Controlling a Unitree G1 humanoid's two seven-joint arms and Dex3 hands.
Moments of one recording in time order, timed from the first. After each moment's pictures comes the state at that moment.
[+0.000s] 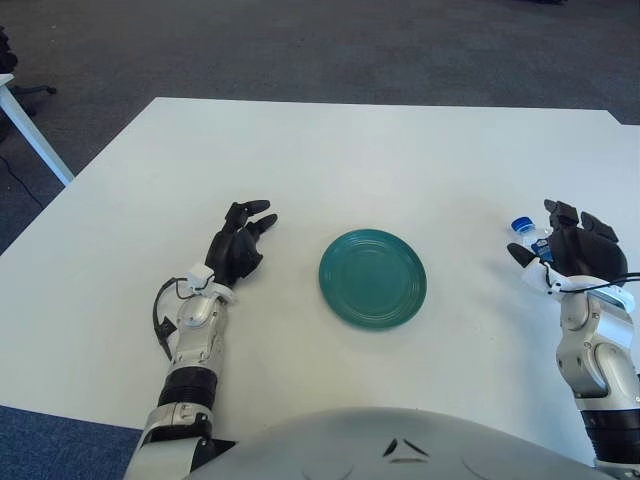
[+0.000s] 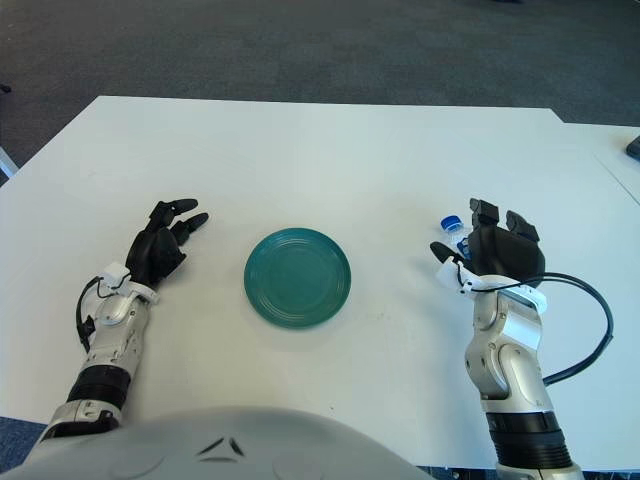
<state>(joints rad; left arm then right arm) -0.02 0.11 0.14 0.45 -0.15 -0.46 -0.30 0.16 -0.47 -0.05 -0.23 -0.94 0.41 0.04</state>
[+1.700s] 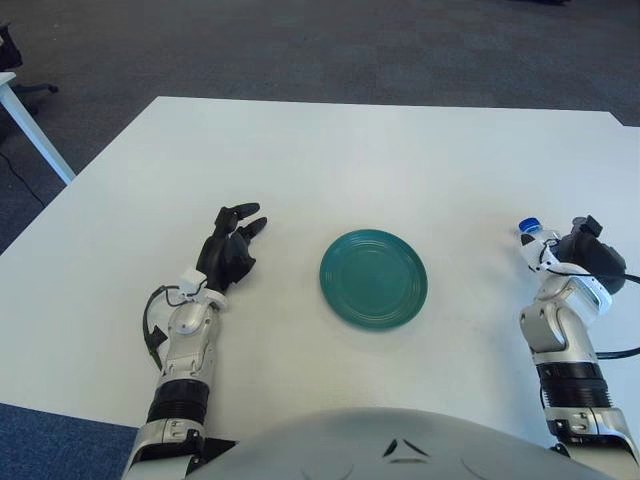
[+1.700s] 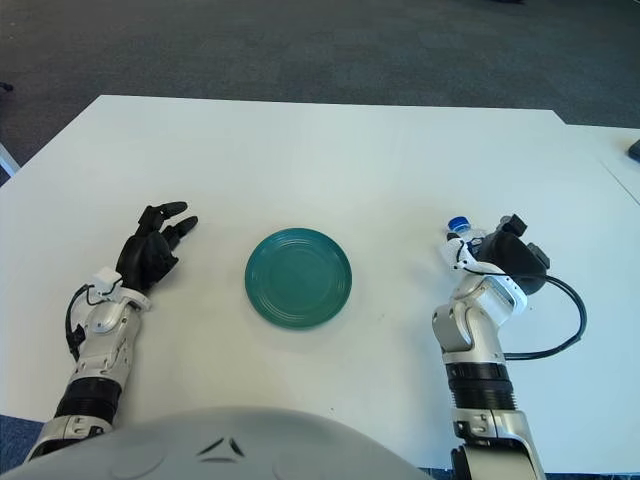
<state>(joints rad) 0.03 0.12 0.13 0.36 -0.16 -0.40 -0.28 -0.04 -0.33 -0.06 -0.02 -0.88 0.78 -0.14</state>
